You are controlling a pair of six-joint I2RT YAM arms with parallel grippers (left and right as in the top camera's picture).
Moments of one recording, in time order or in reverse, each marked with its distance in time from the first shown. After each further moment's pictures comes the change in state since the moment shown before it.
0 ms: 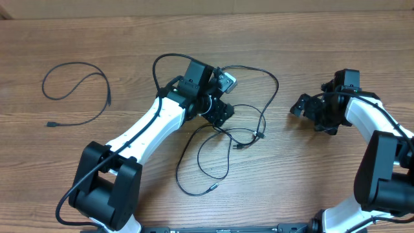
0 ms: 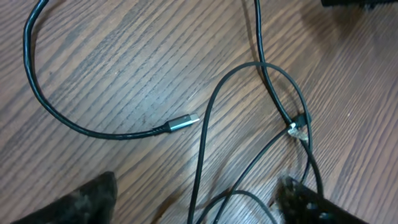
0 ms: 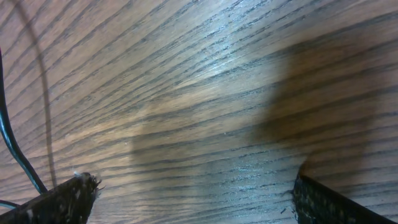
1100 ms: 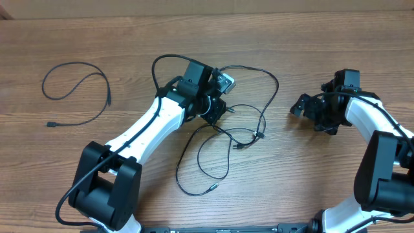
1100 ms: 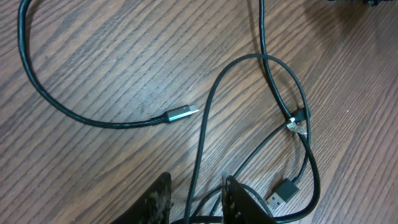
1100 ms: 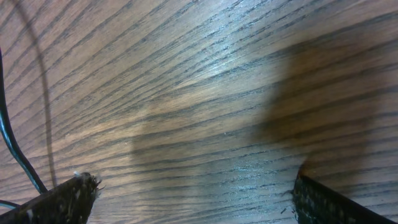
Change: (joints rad) left arm 0.004 0.000 0.001 -0.027 0.000 -0.022; right arm 0.000 0.000 0.000 0.000 0.000 0.000
